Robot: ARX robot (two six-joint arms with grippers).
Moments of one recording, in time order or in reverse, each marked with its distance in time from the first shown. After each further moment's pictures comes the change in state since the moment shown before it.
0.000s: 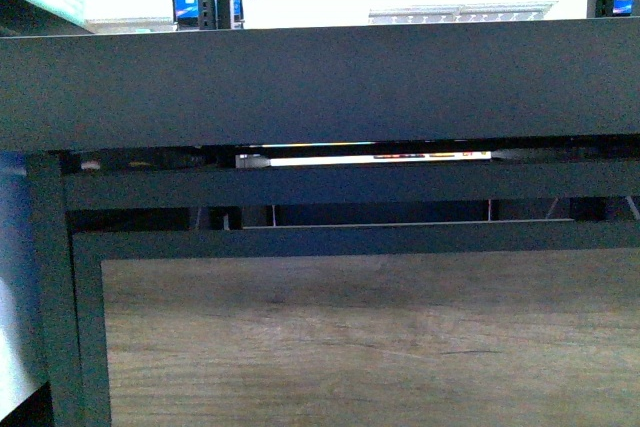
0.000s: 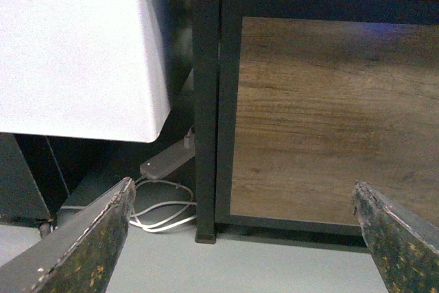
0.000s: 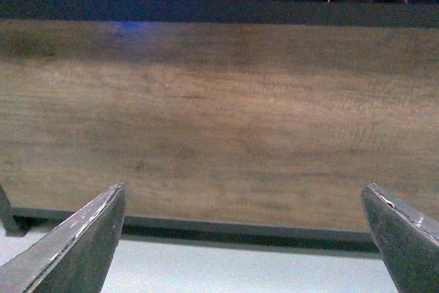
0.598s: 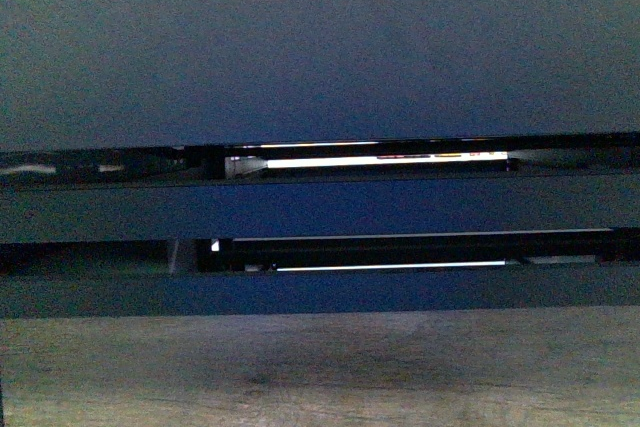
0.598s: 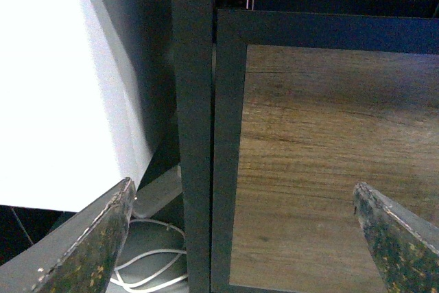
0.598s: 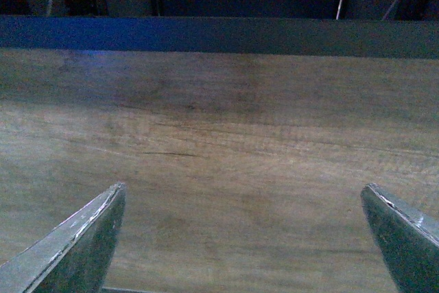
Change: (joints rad) left arm 0.000 0.000 0.000 0.000 -0.001 0.000; right arm 0.000 0.001 0.000 0.000 0.002 0.000
